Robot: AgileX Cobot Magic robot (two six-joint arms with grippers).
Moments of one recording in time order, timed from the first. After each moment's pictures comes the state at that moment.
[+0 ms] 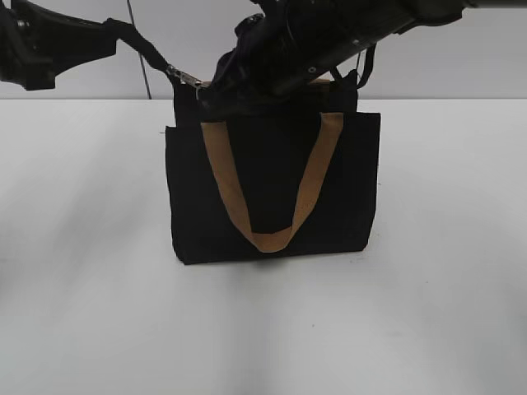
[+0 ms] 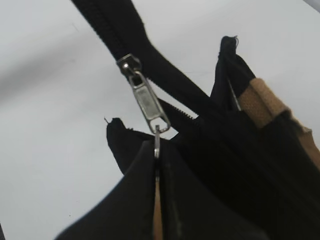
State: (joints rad) left arm -0.08 1.37 -0.84 1.47 -0.76 -1.06; right arm 0.55 1.82 -1.40 0.74 0.56 -0.84
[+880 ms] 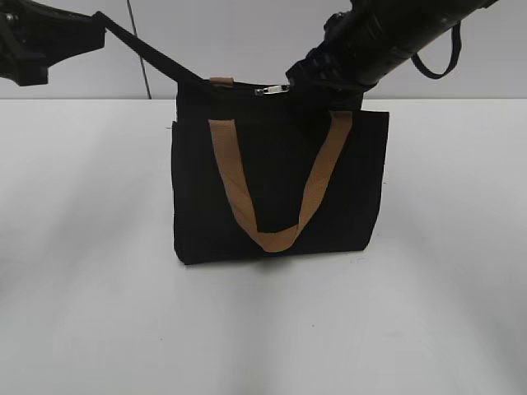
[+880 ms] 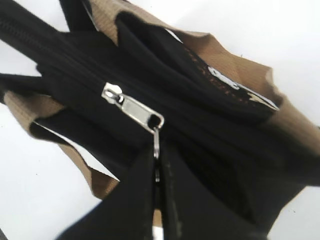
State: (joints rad) left arm -0.08 1.33 -0.83 1.48 -0.70 -1.06; right arm 0.37 1.79 -1.40 0.57 0.74 -0.60
